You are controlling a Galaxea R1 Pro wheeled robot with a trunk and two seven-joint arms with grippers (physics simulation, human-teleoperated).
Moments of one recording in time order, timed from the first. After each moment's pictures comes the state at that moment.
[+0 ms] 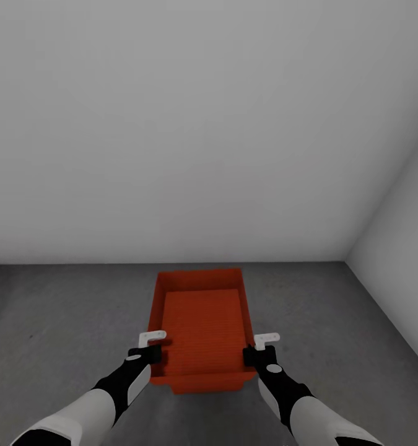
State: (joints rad) left arm -0.70 -0.07 -0.21 -0.27 0.30 0.05 0.23; right arm -0.69 0.15 -0.14 -0.21 0.27 -0.13 -0.10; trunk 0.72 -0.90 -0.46
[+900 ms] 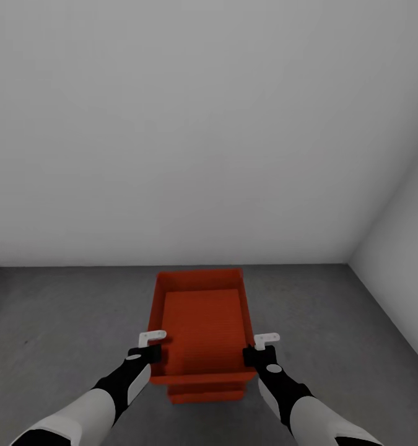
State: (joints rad) left arm -0.70 -0.06 -0.21 -0.28 0.30 0.06 0.24; right arm -0.69 0.15 -0.14 -0.21 0.27 -0.13 -0.10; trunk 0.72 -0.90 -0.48
